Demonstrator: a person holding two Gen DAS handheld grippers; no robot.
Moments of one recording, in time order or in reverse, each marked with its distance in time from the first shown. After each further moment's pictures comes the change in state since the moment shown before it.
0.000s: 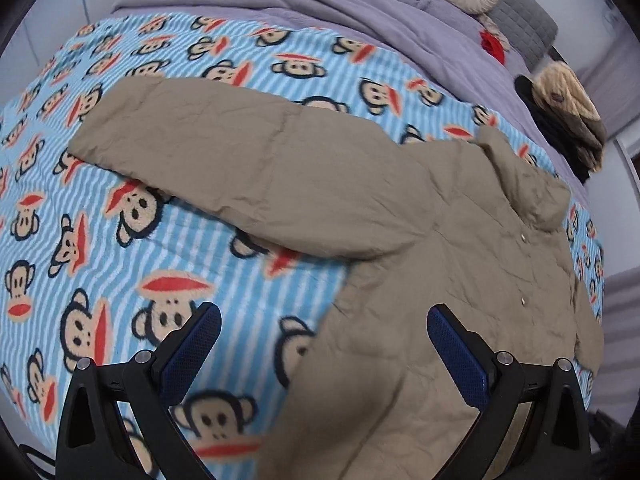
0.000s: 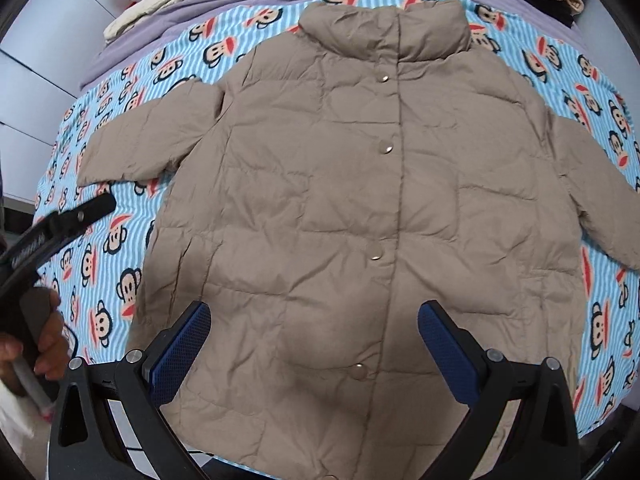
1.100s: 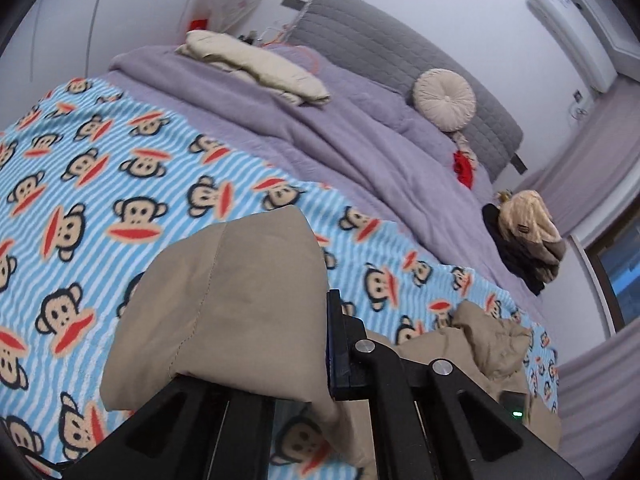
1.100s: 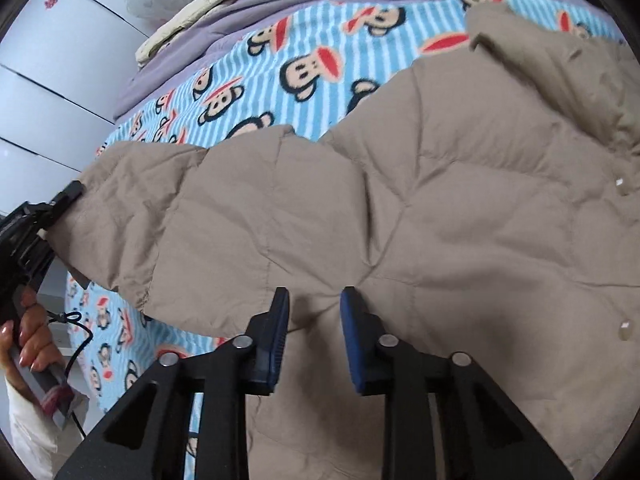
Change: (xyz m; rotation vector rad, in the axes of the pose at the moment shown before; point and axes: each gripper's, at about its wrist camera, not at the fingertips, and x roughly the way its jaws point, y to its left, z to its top) left arm -0.042 0.052 0.135 -0.004 -0.391 -0.278; right arm 0.142 0.114 0.150 0.014 -0.068 0.292
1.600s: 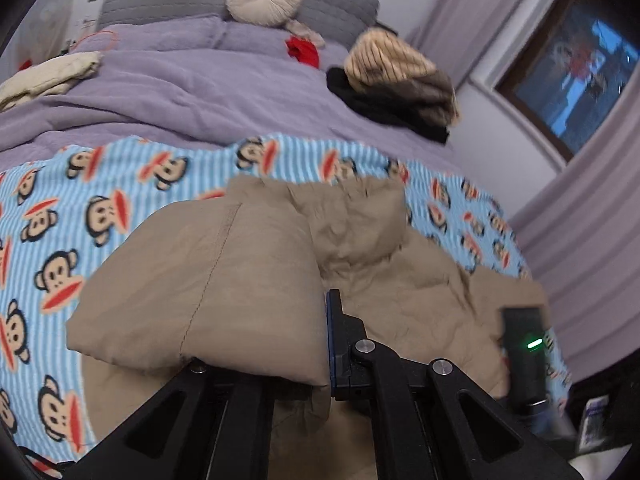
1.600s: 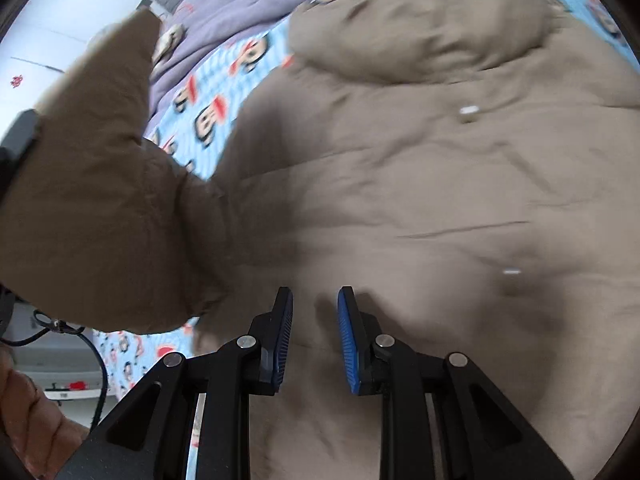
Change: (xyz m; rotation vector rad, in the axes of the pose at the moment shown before) left arm 0.103 -0.284 -0.146 0.468 0.308 -0.182; right arm -0.113 -0.131 -0.034 0.227 -0.103 -0.074
